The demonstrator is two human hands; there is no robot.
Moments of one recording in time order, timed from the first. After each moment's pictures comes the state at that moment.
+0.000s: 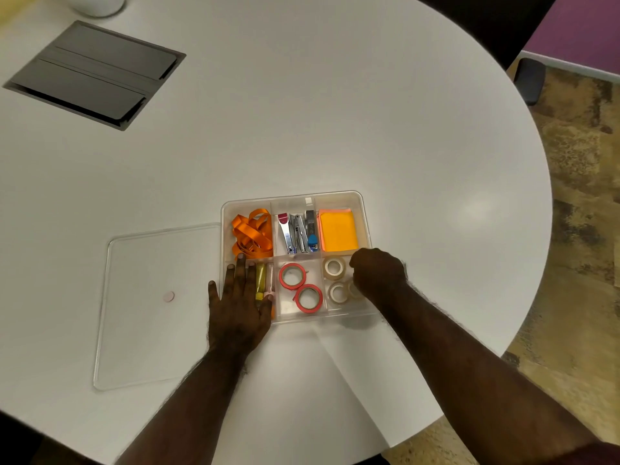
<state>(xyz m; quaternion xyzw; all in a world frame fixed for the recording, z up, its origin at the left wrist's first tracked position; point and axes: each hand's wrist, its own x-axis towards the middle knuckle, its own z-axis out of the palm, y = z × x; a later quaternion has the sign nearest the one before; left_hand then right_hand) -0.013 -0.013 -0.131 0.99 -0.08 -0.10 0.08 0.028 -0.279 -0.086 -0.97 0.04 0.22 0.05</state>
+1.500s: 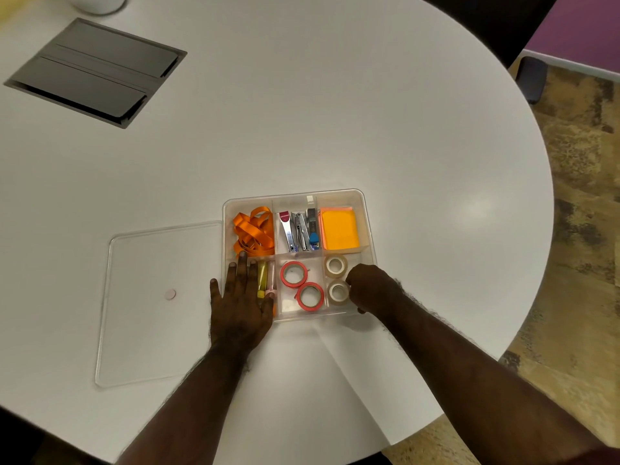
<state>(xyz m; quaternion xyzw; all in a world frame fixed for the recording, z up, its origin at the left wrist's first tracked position) -0.012 -0.013 -0.130 0.99 -0.08 -0.10 0.09 0.014 -0.271 -0.104 -0.93 0.04 0.34 0.15</state>
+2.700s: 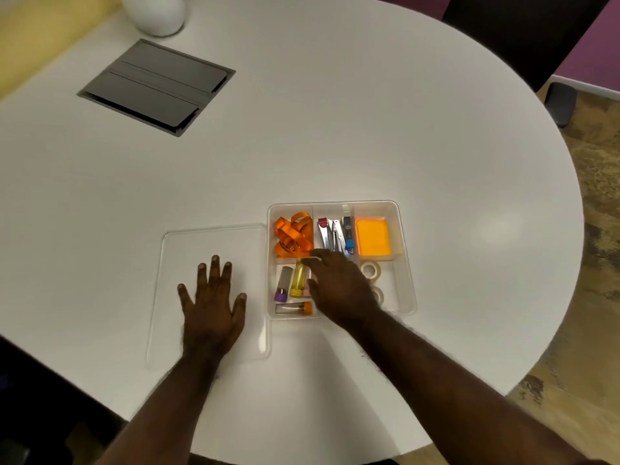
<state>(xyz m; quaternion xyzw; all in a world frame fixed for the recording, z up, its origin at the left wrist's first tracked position) -0.020 0.097 -0.096 0.99 0.01 -0.06 0.09 0.005 -0.149 -0.056 -0.97 -0.13 0.06 0.20</state>
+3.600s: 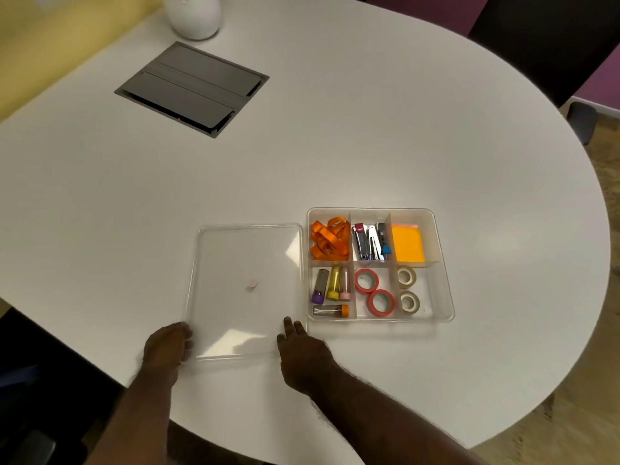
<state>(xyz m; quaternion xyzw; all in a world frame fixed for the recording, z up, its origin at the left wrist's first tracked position) -0.045 0.251 -0.123 0.66 0.50 -0.13 0.54 -0.062 -0.007 -0.098 -0.89 -0.19 0.41 0.06</state>
